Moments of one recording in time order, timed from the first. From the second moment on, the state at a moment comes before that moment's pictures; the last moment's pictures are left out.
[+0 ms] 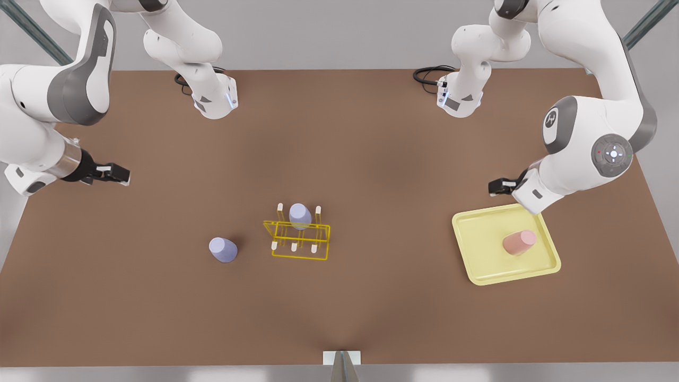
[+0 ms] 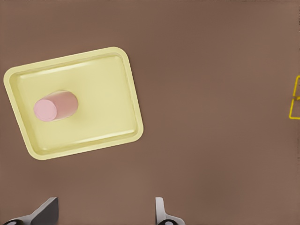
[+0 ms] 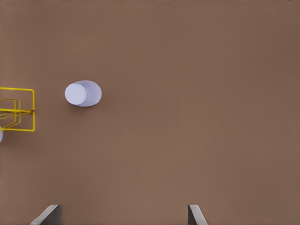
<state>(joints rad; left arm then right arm) -0.11 0.23 0.00 -1.45 -0.05 1.50 -0.07 -0.05 0.13 0.00 -1.44 -0.03 1.46 -0.03</state>
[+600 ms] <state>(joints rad) 0.04 0.58 0.14 -1.72 -0.05 2.09 0.07 0.12 0.55 0.02 -1.56 -0.02 2.06 0.01</state>
